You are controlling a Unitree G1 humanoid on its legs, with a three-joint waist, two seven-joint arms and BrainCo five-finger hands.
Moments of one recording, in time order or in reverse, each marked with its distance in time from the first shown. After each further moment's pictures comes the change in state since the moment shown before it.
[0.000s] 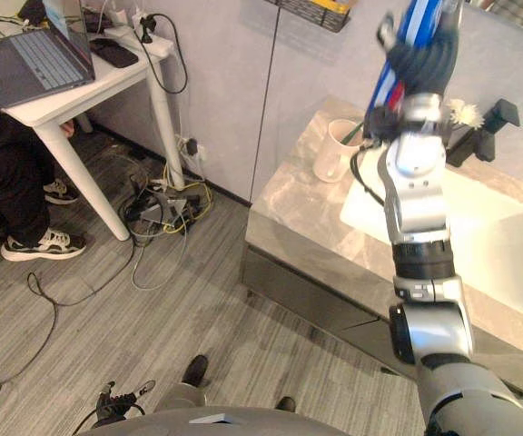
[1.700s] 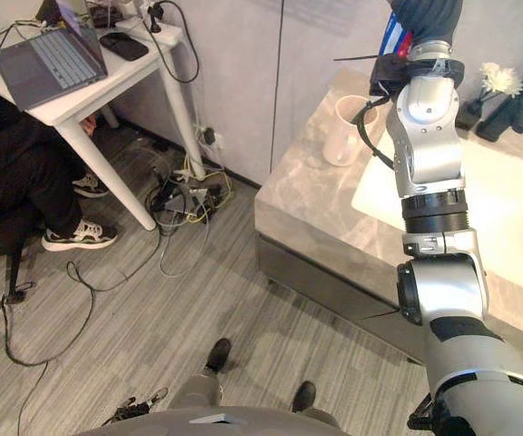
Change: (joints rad) left arm -0.042 0.038 -0.075 0.128 -0.231 0.035 -0.077; right arm -0.356 -0.075 0.045 0.262 0.123 0.067 0.006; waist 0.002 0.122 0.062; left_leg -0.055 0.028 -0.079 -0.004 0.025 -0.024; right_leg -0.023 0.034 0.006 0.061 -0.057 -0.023
